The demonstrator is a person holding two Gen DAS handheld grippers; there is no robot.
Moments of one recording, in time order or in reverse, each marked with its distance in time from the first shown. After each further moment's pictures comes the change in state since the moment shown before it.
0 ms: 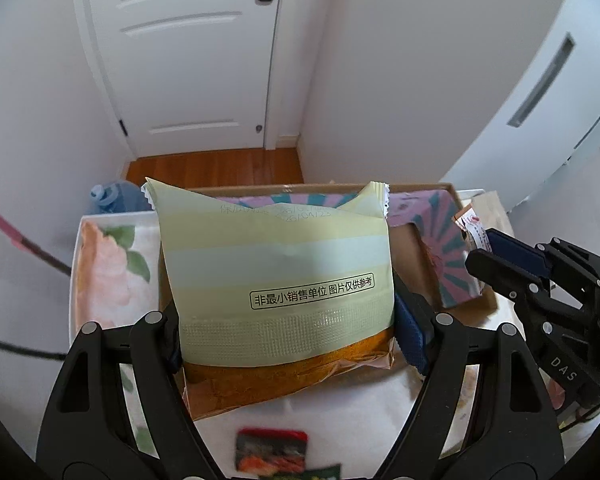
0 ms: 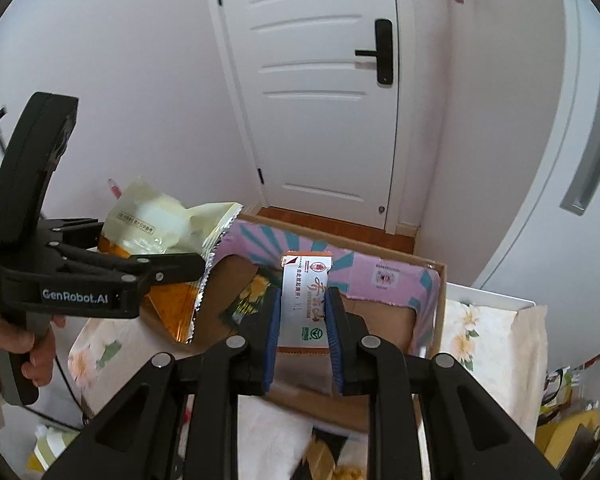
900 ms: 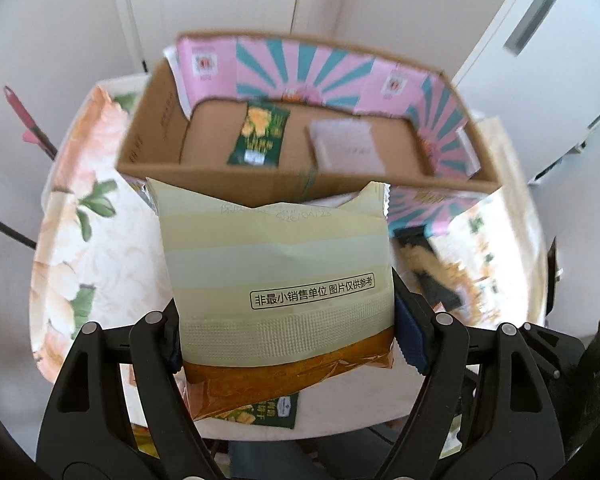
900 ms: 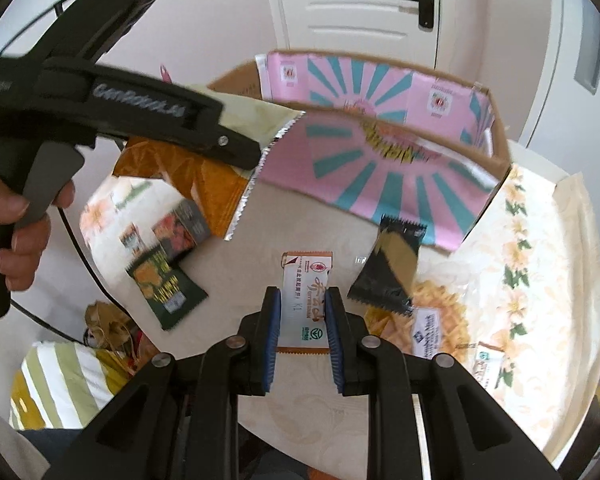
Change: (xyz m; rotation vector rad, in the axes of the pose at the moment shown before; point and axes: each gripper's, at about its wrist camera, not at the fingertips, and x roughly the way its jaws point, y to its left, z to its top) left arm -0.019 -0.047 -0.137 -0.116 0.075 0.052; right arm -0.024 0.033 -0.181 -0.102 0.143 0.097
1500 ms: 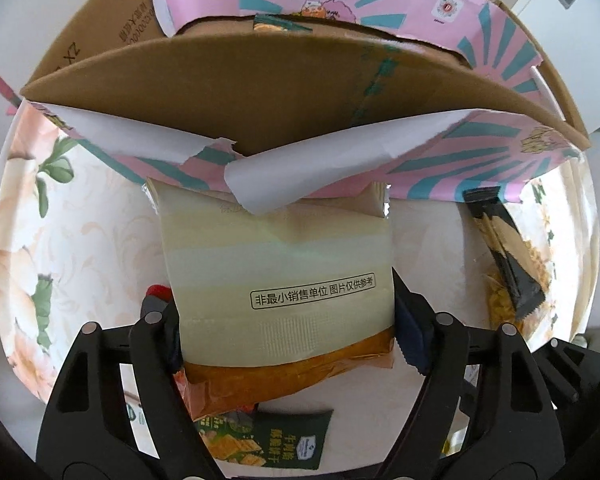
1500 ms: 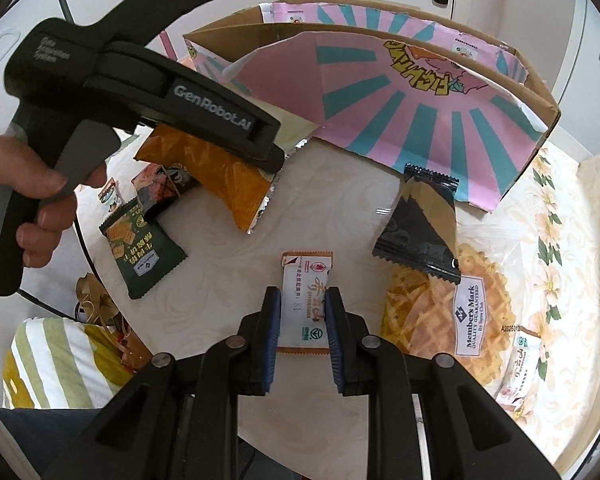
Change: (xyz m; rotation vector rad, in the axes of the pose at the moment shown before) left arm 0.103 0.028 -0.016 0.008 0.155 0.058; right arm 0.056 0.012 -0.027 -0.043 0.109 -0.005
